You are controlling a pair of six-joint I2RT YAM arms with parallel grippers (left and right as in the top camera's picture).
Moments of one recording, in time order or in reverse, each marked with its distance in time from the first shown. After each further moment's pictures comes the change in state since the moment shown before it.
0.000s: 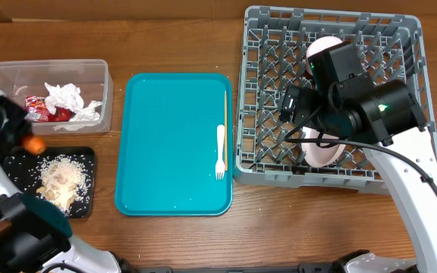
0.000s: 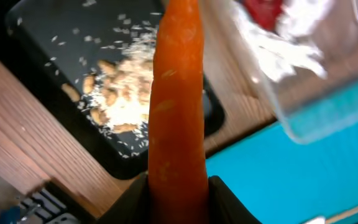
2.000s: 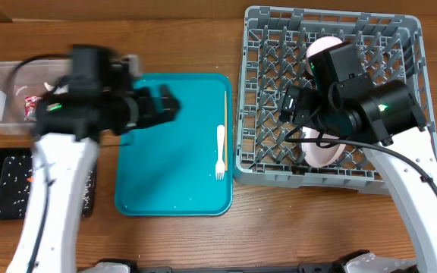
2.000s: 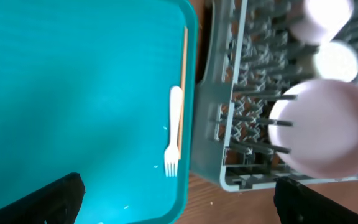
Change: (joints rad) left arm -0.746 -0.387 -0.378 0.424 0.293 0.064; right arm 0.000 0.000 0.000 0.000 0.000 0.000
